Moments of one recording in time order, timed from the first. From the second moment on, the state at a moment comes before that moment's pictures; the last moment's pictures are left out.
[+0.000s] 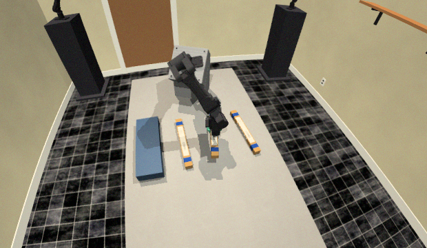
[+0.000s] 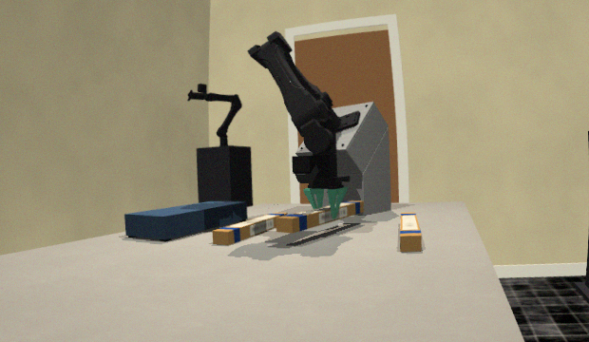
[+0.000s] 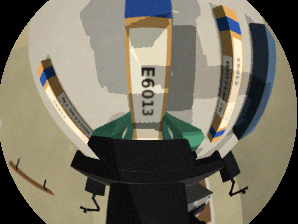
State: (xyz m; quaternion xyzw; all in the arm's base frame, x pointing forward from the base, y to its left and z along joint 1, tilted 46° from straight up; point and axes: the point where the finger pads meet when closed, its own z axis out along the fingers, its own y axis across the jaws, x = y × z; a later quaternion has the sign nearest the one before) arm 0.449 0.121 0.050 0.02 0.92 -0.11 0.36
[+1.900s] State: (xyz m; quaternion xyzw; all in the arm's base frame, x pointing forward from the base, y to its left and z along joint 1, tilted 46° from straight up) arm 0.466 0.115 0.031 0.02 0.92 -0.11 0.36
